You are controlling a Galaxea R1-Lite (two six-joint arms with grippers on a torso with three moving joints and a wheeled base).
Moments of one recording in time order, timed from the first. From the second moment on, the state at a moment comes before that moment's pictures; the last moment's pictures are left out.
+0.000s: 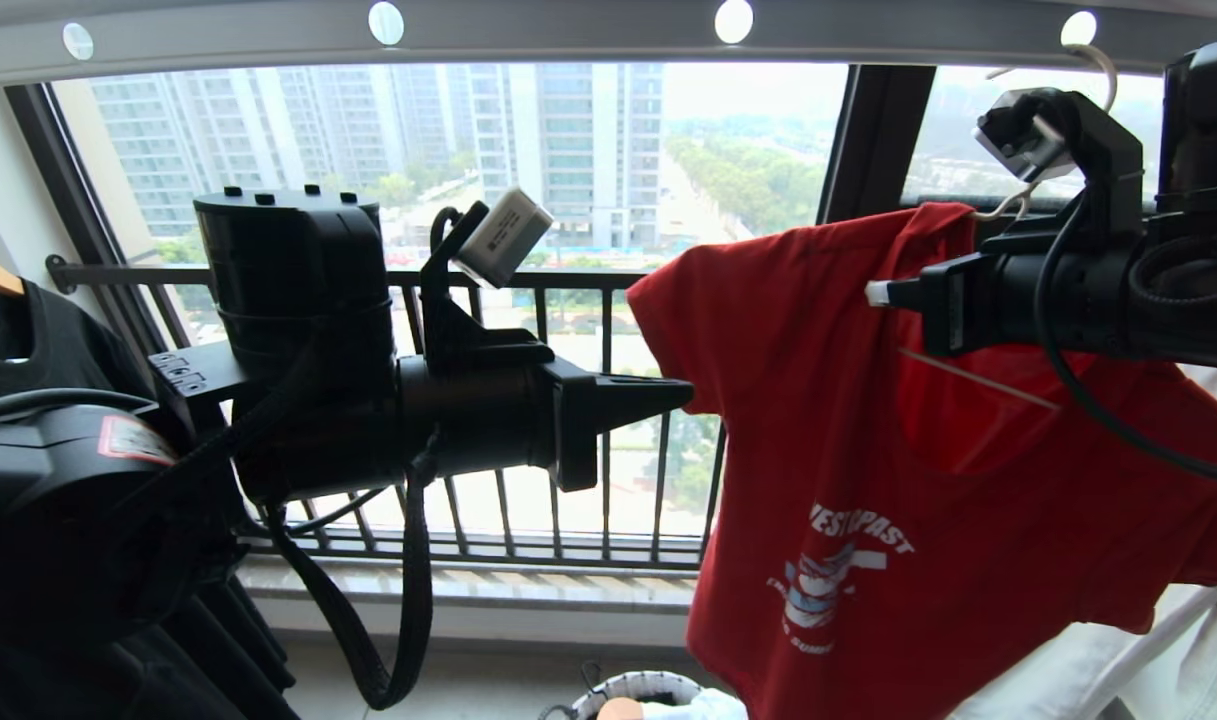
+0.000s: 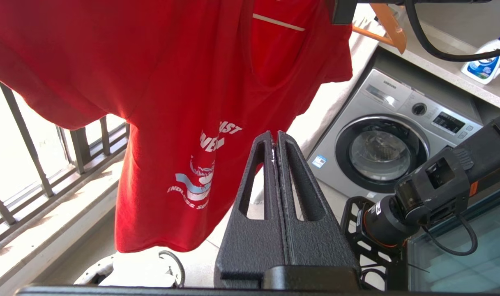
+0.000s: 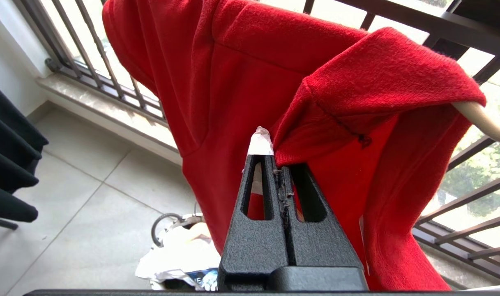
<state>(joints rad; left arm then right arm) -0.67 1.60 -1.00 -0.56 -0.55 -0.25 0.39 1.51 -1.28 0.05 -0.03 -0.06</state>
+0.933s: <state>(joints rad) -0.68 1.60 -1.00 -0.56 -0.55 -0.25 0.41 1.45 -1.20 0.05 -0.03 -0.08</state>
